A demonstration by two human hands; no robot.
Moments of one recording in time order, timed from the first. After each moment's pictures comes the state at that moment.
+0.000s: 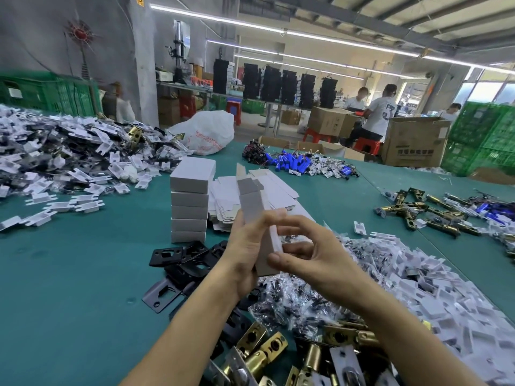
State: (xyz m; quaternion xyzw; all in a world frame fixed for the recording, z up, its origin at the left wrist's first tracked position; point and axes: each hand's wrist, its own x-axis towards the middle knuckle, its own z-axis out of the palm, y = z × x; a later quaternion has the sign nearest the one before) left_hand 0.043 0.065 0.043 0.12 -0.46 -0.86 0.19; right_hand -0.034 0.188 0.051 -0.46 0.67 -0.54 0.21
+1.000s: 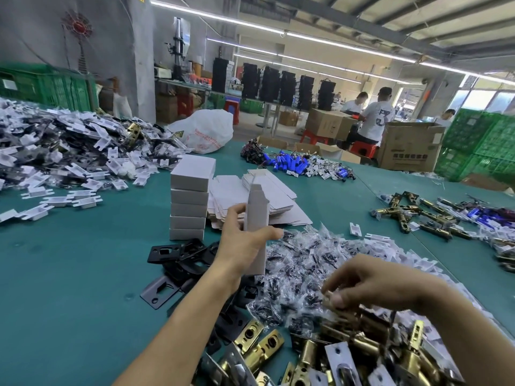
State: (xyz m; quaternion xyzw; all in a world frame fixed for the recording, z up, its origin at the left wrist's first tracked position) left_hand 0.030 0.046 0.014 0.22 -0.59 -0.72 0.28; right_hand -0.072 0.251 0.083 -0.39 0.84 -0.15 0.33
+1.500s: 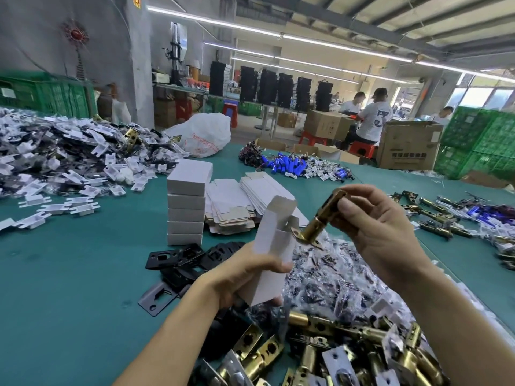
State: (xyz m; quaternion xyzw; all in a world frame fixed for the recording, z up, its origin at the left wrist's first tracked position) left_hand 0.047 0.045 0.008 0.08 -0.62 -0.78 0.00; right_hand -0.064 0.224 0.098 -0.33 0.56 -0.74 0.16
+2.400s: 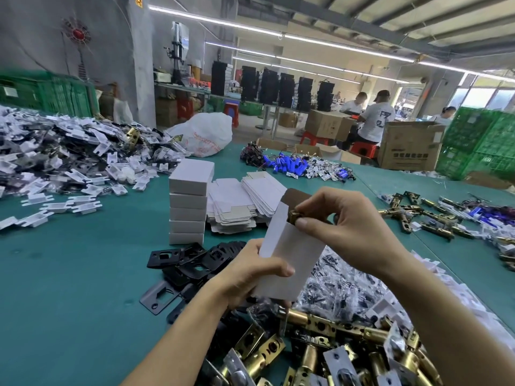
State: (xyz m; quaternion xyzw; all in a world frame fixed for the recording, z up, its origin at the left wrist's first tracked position) left_hand 0.041 0.051 0.003 0.00 -0.60 -0.80 0.07; right_hand -0.041 0.200 0.113 -0.48 0.77 -0.42 -0.02
